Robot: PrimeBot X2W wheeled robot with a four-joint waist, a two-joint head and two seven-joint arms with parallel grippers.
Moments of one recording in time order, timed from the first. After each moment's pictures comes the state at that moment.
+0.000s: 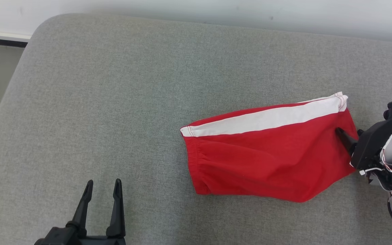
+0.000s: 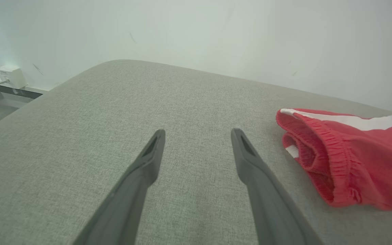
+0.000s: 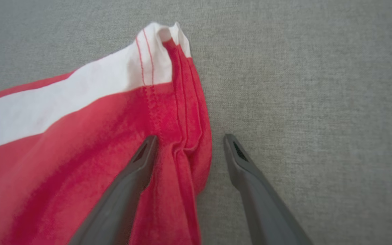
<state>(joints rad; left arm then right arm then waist) 0.00 0.07 -0.10 0.06 -0.27 -0.08 -0.26 -0.63 -0.41 0.17 0.73 0.61 0.13 0.44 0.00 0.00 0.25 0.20</state>
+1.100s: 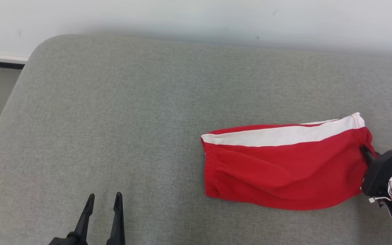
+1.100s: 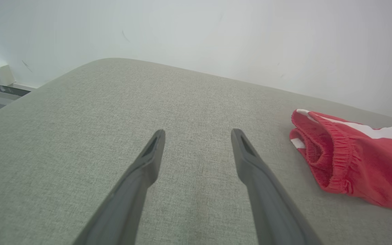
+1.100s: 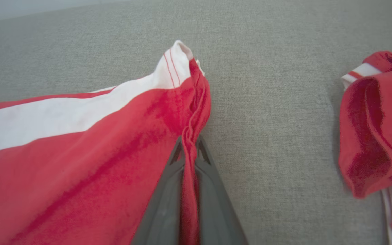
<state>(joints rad) 0.04 0.05 -0.07 0.09 -0.27 -0.11 -0.26 -0.45 -0.40 0.06 0.59 0.48 0.13 0.32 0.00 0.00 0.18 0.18</state>
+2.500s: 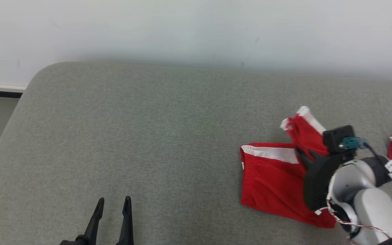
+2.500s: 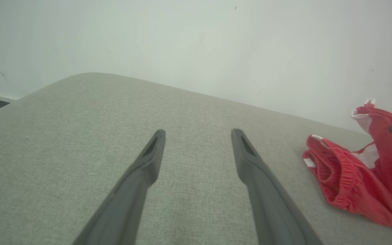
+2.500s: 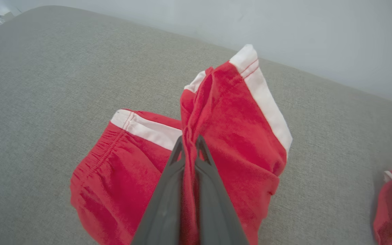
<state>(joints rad) 0.06 0.05 -0.13 0.09 -0.31 -0.09 -0.26 -0.34 -0.27 0.19 0.16 0.26 0.13 0.53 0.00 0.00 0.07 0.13</state>
